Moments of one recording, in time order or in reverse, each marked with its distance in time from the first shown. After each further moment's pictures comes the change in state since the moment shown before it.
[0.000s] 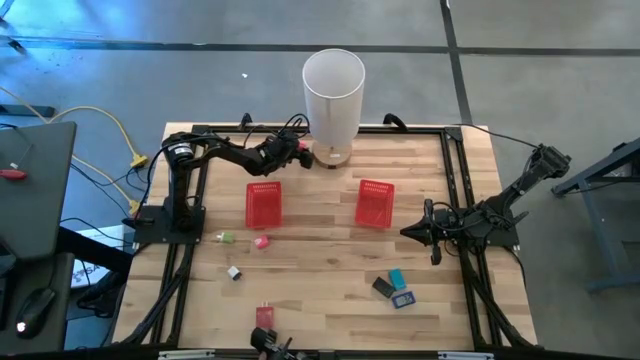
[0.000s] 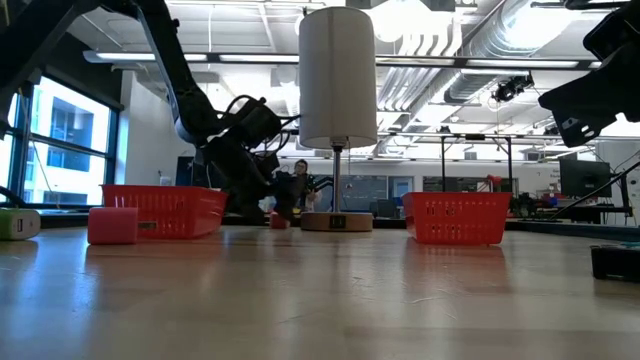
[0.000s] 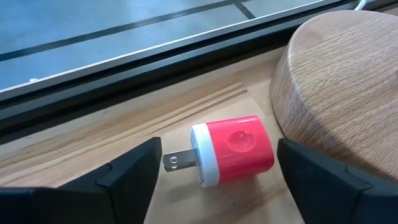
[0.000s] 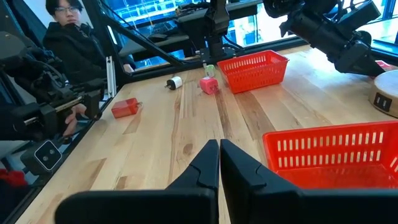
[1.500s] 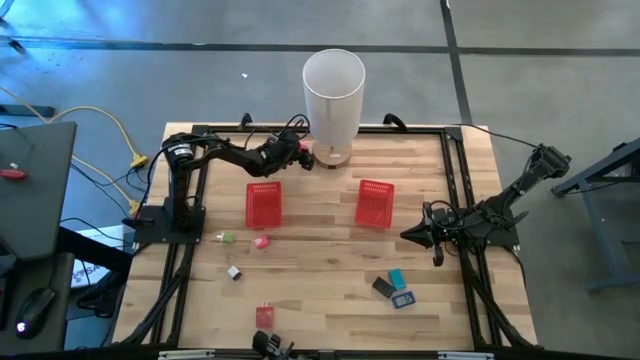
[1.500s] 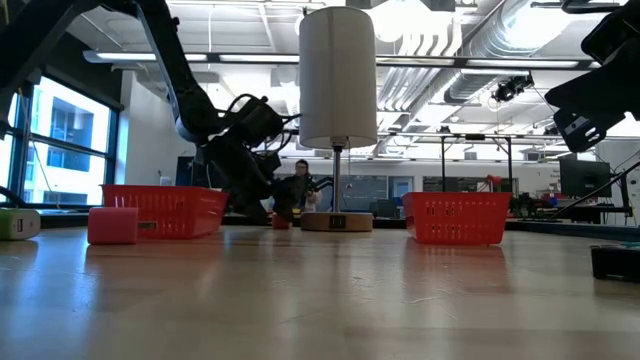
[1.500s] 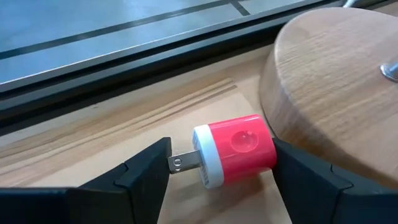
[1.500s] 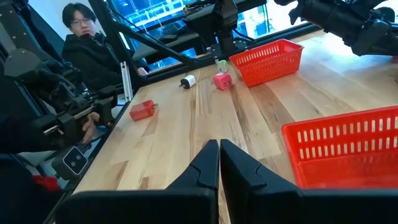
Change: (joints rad) left arm -0.021 -0.002 0.001 -0.014 0.004 -0.014; right arm 0.000 0.000 0.000 0.006 -0.051 0.099
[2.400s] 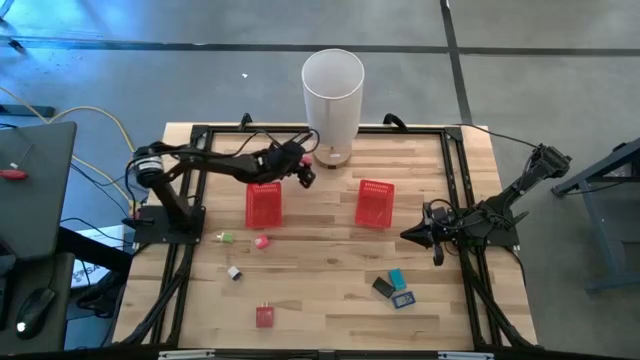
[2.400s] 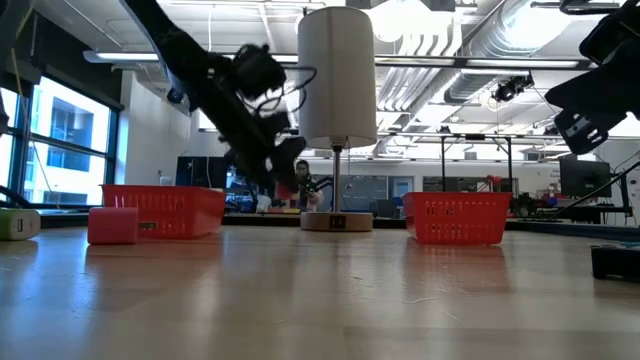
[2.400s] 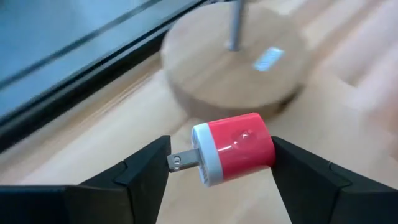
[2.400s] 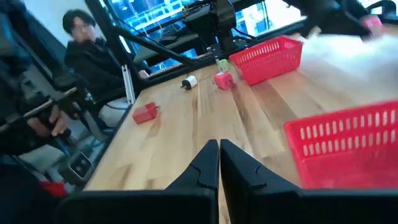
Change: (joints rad) left arm -0.181 -0.270 -0.001 -0.320 0.005 0.126; right arm 0.000 0.000 0.000 0.002 -0.002 0.080
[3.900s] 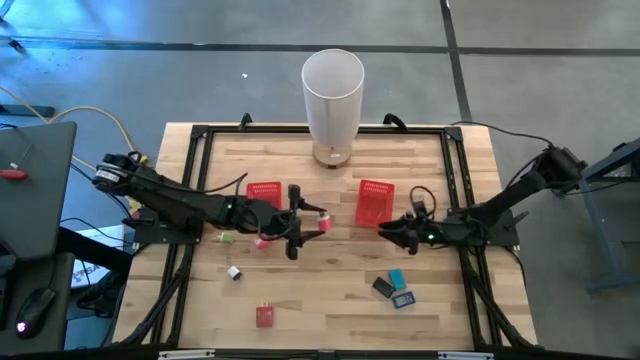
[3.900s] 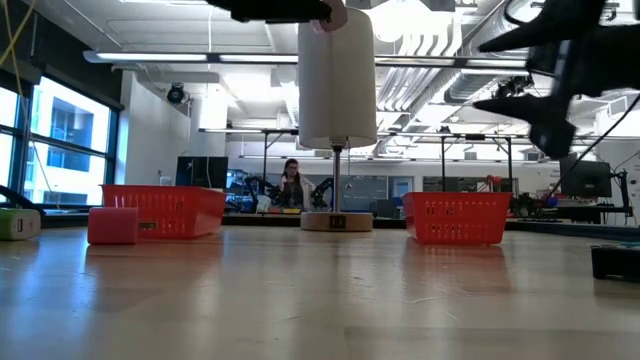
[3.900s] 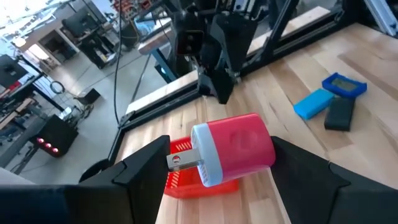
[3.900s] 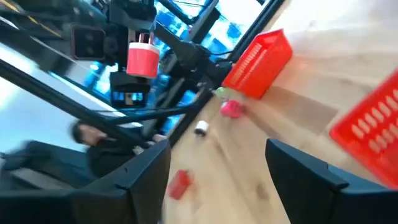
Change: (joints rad) left arm -0.587 -0.283 0.000 0.187 0.029 0.706; right arm -0.166 0.683 0.152 0.604 0.011 0.444
